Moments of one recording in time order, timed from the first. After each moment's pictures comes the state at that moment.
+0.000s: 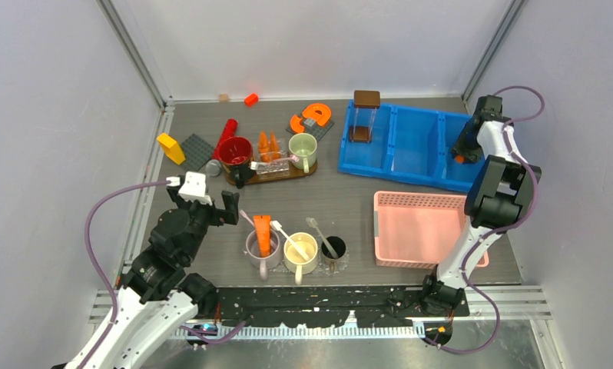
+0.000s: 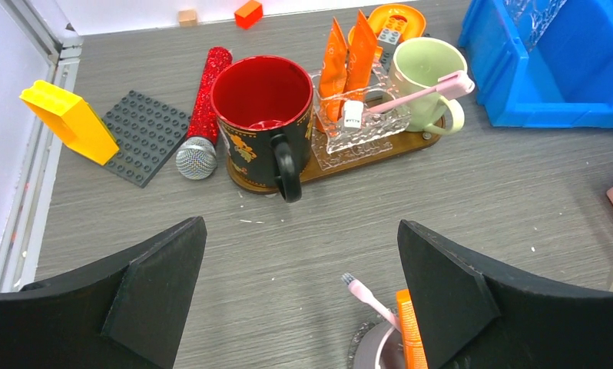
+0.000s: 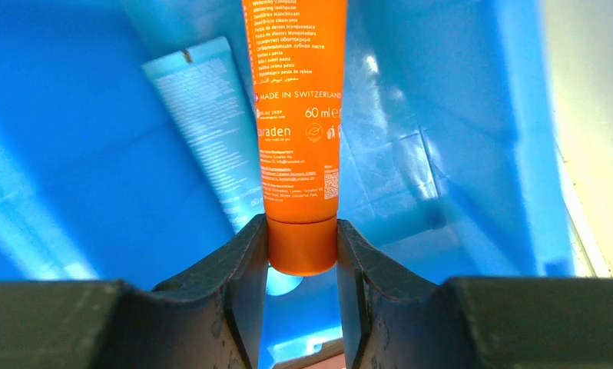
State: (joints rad) left arm -0.60 0.39 0.66 -0.44 -0.41 -0.08; right arm -0.34 1.99 1.58 -0.69 0.11 0.23
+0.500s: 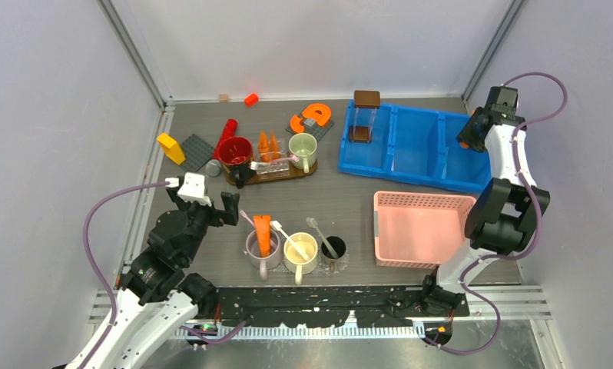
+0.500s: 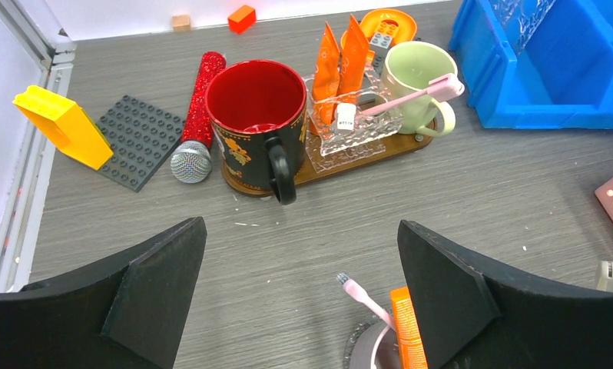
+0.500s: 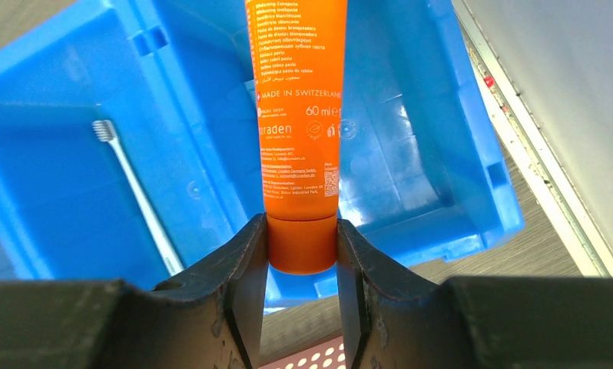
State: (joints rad) left arm -0.60 0.38 0.66 -0.44 -0.39 -0.08; right arm -0.34 1.74 1.53 -0.65 0.05 0.30
